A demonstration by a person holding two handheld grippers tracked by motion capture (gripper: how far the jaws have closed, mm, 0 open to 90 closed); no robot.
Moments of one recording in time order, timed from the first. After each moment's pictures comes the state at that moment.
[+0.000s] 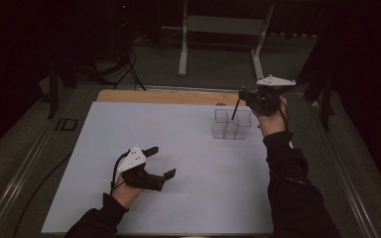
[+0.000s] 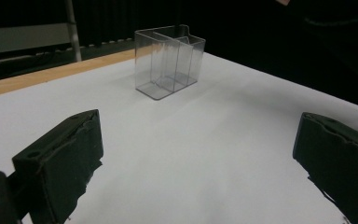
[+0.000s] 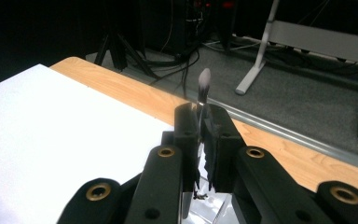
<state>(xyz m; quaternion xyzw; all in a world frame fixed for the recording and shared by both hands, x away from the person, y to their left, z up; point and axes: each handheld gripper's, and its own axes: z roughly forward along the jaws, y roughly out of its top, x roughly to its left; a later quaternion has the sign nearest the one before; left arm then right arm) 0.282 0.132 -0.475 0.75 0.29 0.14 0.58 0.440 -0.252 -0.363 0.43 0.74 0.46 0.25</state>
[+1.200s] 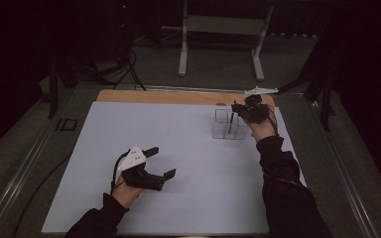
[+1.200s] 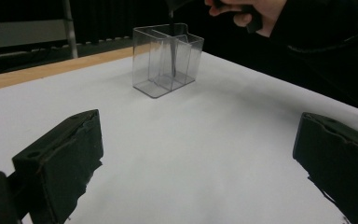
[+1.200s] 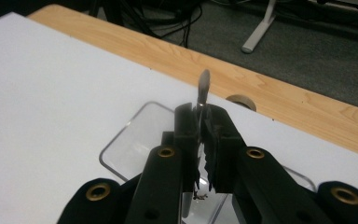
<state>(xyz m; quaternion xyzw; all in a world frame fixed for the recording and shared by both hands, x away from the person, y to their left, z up) 0.284 0.133 -0.477 0.75 0.29 0.13 0.58 0.458 -0.242 -0.417 0.46 0.77 0.40 0.20</state>
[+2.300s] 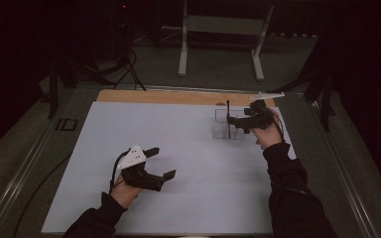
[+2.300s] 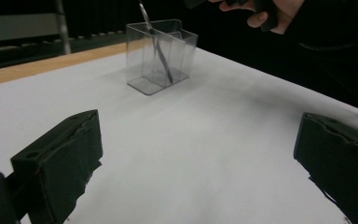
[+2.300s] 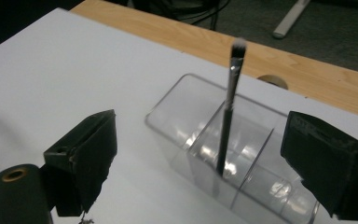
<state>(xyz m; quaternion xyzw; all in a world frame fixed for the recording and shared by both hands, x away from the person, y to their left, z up) 0.284 0.133 -0.473 0.76 0.29 0.12 0.57 0.435 -0.252 -0.412 0.45 0.78 0.42 0.14</state>
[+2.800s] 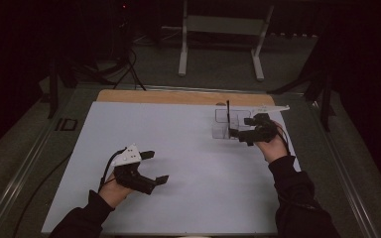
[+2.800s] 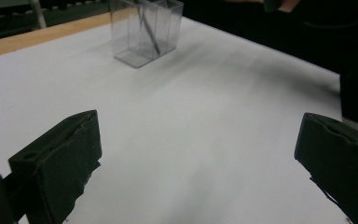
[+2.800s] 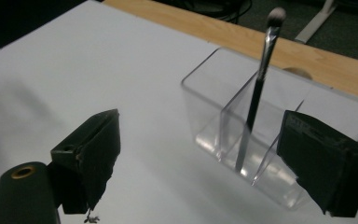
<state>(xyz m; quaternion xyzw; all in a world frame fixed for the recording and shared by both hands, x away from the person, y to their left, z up) 0.284 0.153 -0.463 0.80 0.26 0.08 0.53 0.398 -0.260 -0.423 0.41 0.79 0.44 0.13</state>
